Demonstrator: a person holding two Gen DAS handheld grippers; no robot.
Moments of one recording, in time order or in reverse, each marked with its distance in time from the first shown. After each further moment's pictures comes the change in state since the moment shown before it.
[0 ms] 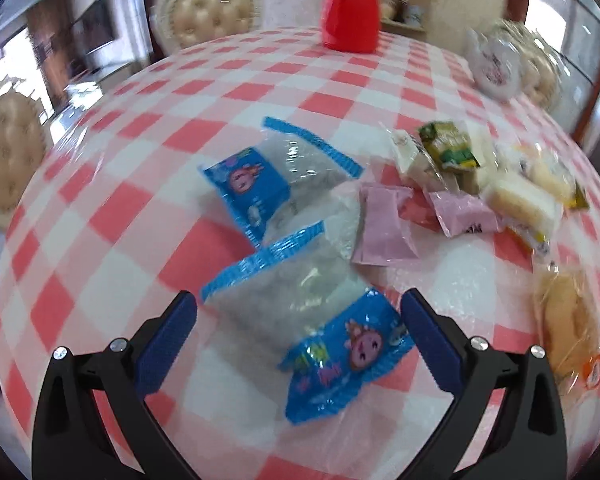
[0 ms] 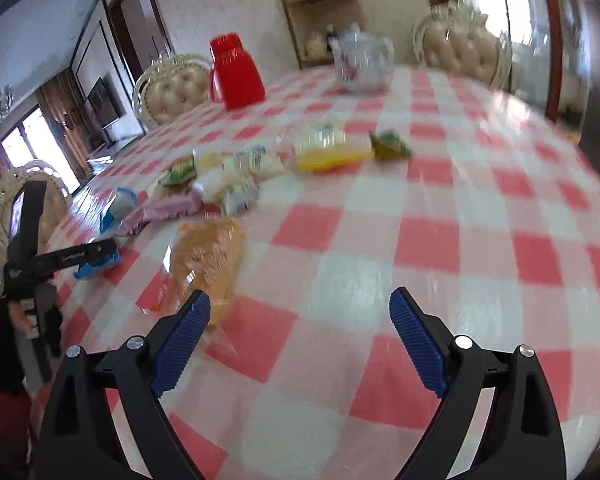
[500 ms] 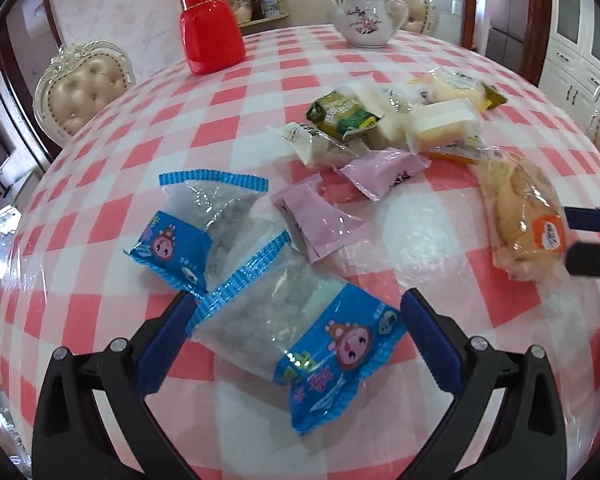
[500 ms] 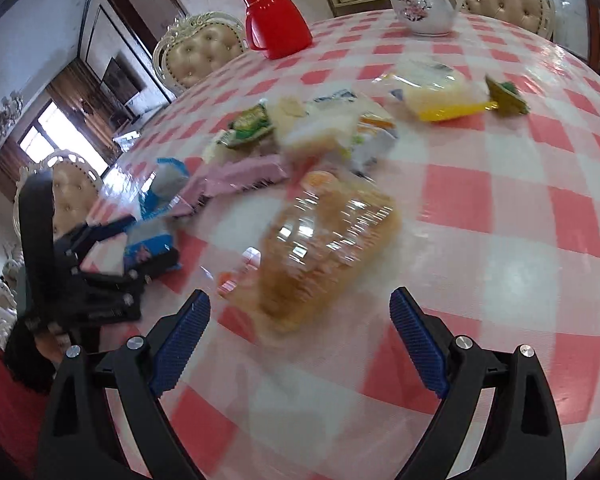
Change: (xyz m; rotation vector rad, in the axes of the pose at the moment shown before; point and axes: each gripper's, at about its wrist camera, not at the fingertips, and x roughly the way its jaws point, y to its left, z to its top) left arm 0.000 -0.009 -0.003 0.444 -0.053 -0.215; right arm 0.065 0.090 0.024 0.067 0.157 0.124
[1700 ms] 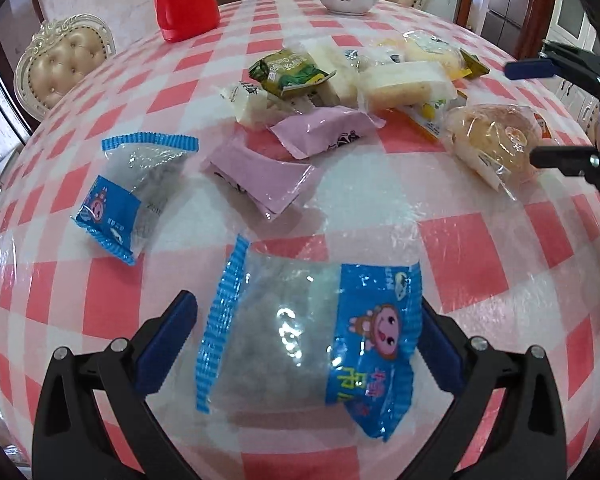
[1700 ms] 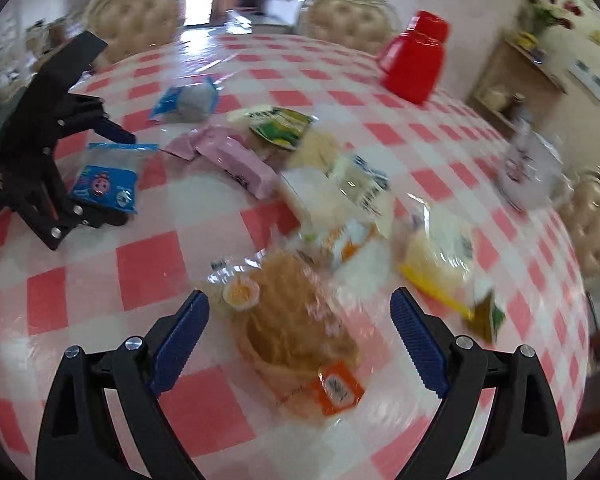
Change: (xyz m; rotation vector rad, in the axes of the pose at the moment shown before) left arm 0.012 -0.037 -0.004 -0.017 0.128 -0.048; right arm 0.004 -0.010 0.064 -0.866 0.084 -0.040
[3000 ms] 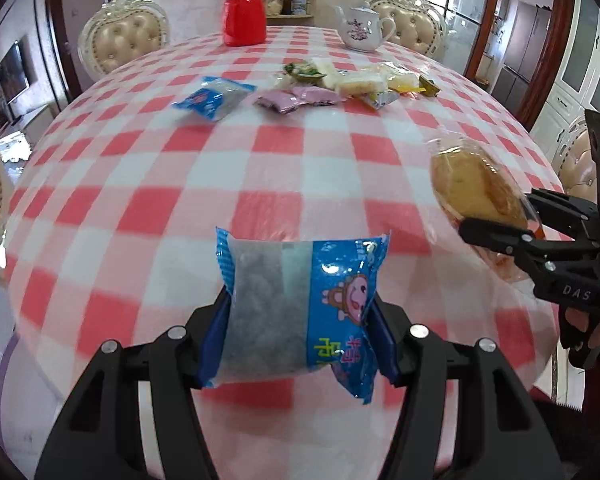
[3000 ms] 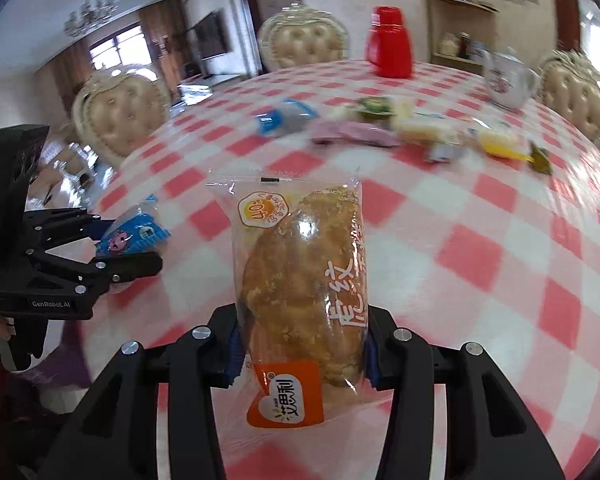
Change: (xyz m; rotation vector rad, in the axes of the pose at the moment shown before) left arm -0.144 -0.031 -0.172 -0.185 -0.134 0.005; right arm -0.080 0.196 -0.065 0.432 -0.164 0.048
